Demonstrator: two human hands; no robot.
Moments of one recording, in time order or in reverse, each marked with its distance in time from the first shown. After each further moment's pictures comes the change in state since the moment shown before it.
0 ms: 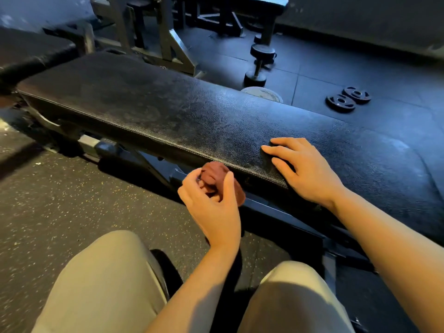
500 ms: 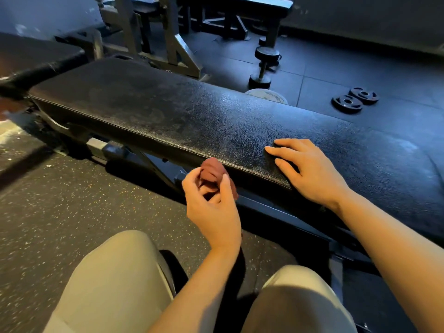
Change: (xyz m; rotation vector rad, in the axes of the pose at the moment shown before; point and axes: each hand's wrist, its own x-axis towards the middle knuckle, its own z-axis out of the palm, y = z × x) left_hand 0.001 0.008 -0.001 -0.102 0.017 -0.041; right_hand -0.001 0.000 0.000 0.021 0.026 -0.008
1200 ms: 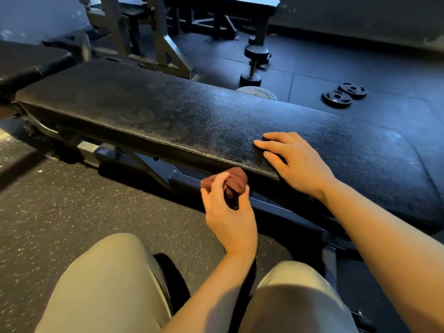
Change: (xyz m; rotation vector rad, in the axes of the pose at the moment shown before) left_hand -0.037 -0.019 0.004 0.236 -0.183 0.088; right_hand -0.002 -0.002 -0.001 -0.007 -0.013 0.030
